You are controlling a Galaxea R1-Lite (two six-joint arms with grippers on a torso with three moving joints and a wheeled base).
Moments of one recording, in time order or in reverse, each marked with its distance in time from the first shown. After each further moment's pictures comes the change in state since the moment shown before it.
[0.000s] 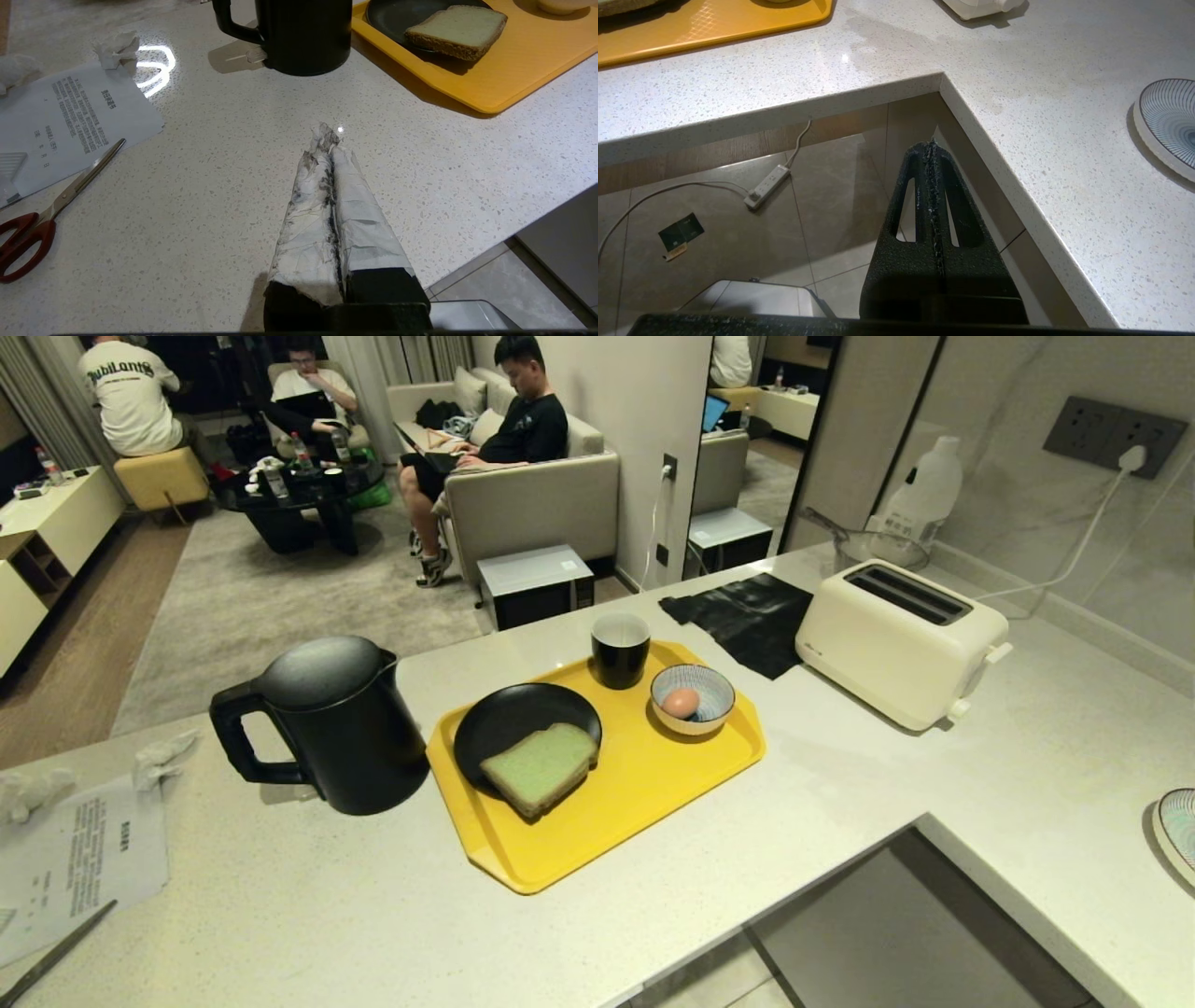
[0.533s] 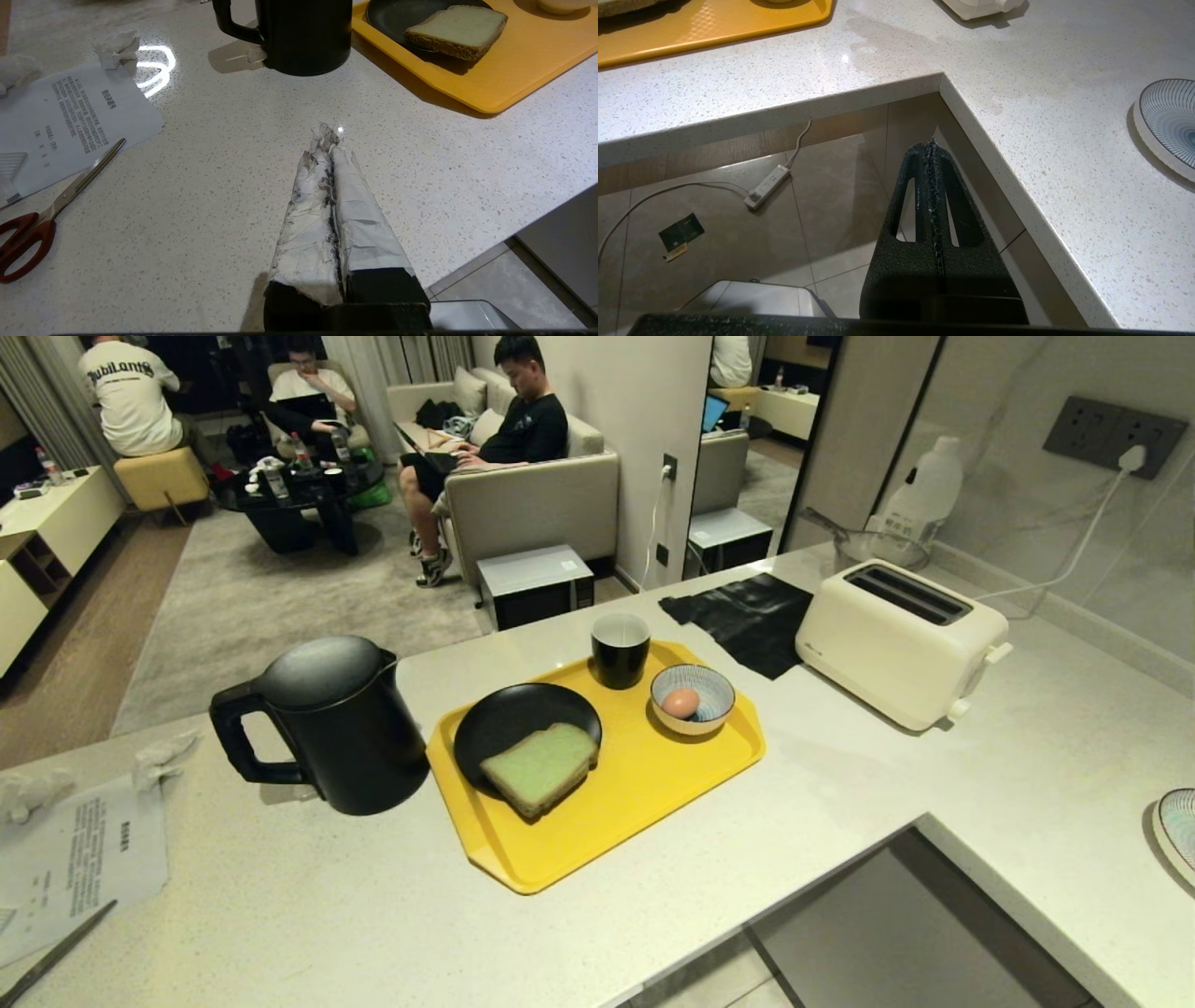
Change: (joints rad) left arm 0.000 0.000 0.000 0.000 0.000 0.000; right arm 0.000 0.000 0.000 -0.001 0.000 0.001
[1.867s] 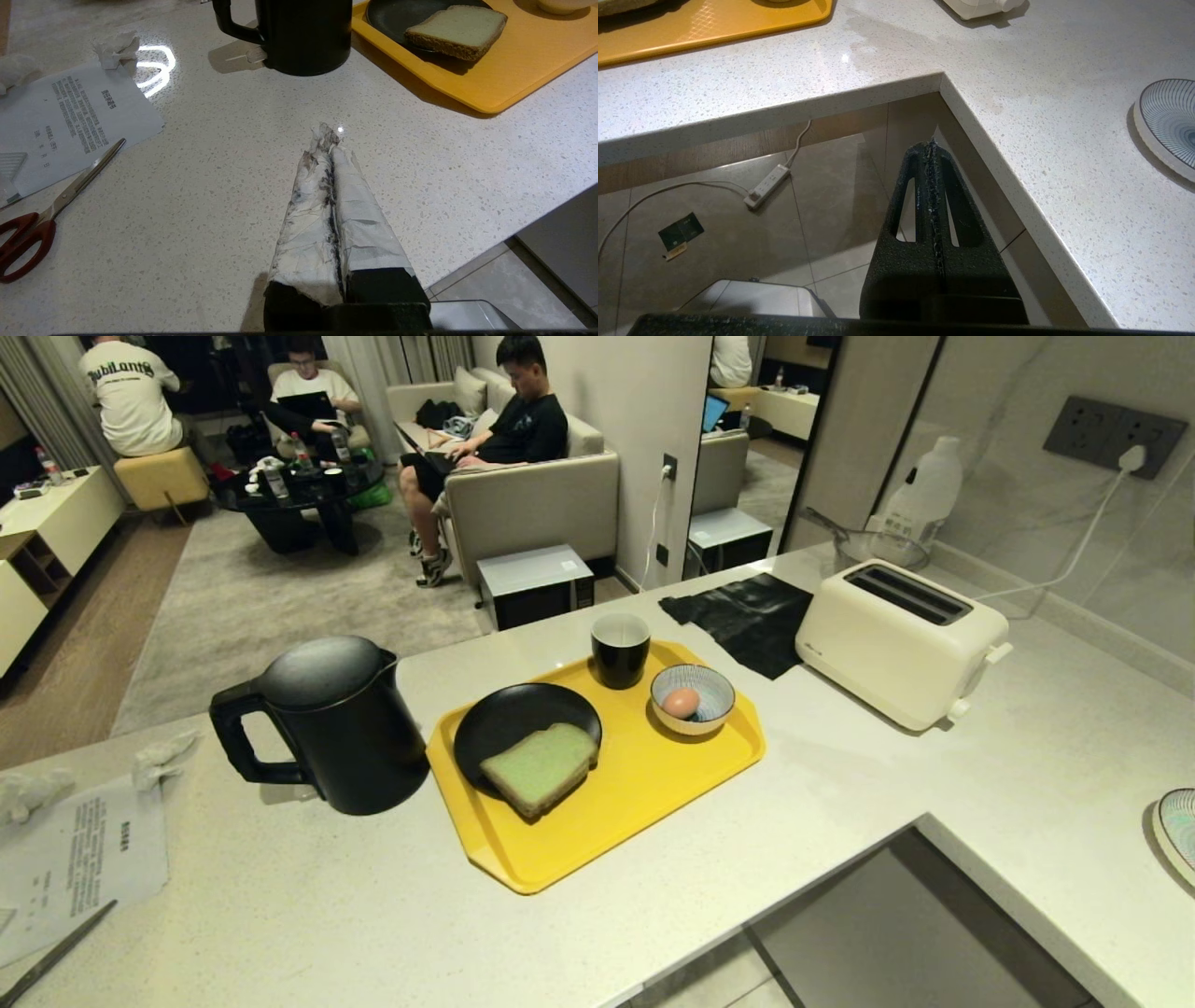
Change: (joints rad) left arm 0.000 0.000 0.000 0.000 0.000 0.000; right arm 0.000 0.000 0.001 0.000 0.001 -0.002
